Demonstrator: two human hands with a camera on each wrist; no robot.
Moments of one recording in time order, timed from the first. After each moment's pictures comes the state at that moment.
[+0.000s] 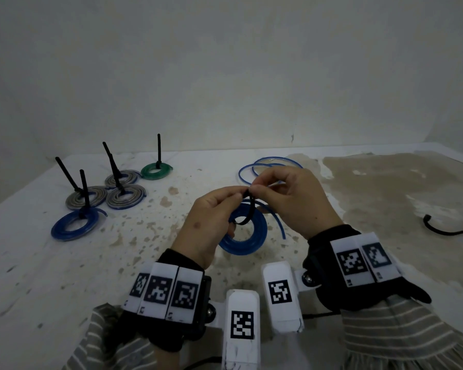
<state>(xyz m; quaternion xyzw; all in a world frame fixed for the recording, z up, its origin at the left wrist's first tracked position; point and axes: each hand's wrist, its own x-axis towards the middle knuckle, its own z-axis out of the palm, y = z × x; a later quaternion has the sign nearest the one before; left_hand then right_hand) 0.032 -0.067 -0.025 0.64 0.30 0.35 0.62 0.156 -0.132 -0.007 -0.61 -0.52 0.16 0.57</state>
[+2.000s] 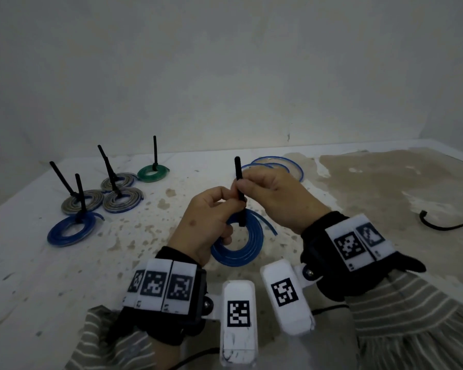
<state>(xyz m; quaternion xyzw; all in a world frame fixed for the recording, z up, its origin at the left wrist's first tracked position) 0.030 -0.059 -0.022 0.64 0.29 0.31 0.64 0.154 -0.119 -0.001 -0.61 -0.62 0.19 0.45</state>
